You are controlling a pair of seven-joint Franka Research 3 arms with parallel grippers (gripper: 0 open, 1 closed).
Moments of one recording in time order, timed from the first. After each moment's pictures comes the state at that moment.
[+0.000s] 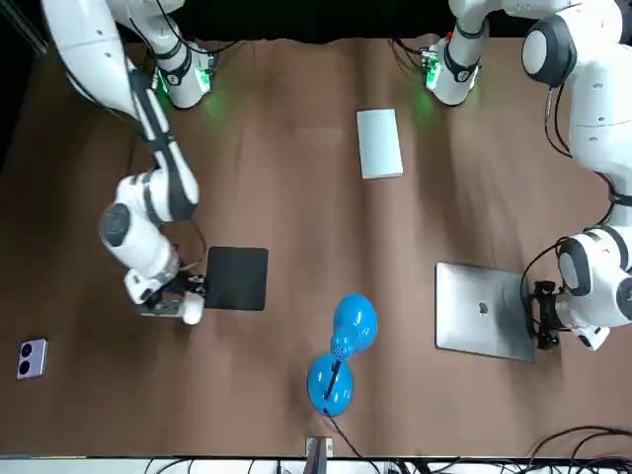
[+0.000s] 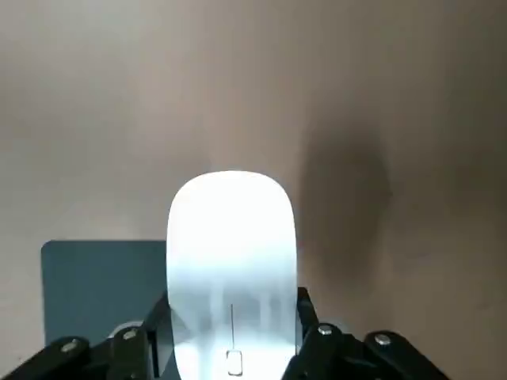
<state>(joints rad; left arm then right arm) 0.22 0.90 0.00 -1.39 0.01 2.22 -1.25 0.22 0.52 0.02 -1.88 0.12 2.52 0.20</state>
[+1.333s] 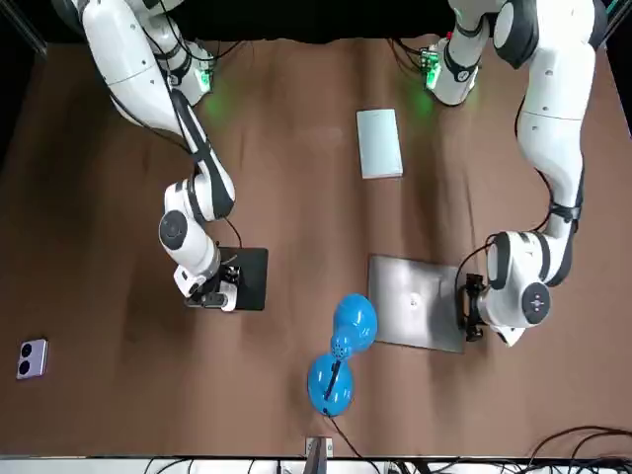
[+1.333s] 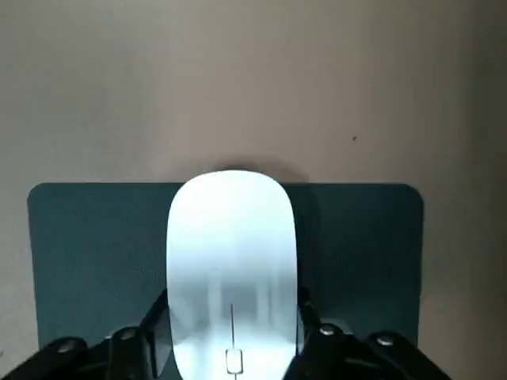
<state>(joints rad) -0.02 0.83 -0.08 -1.50 0.00 2.18 -1.56 0.33 0.63 0.01 -1.88 0.12 2.58 0.27</state>
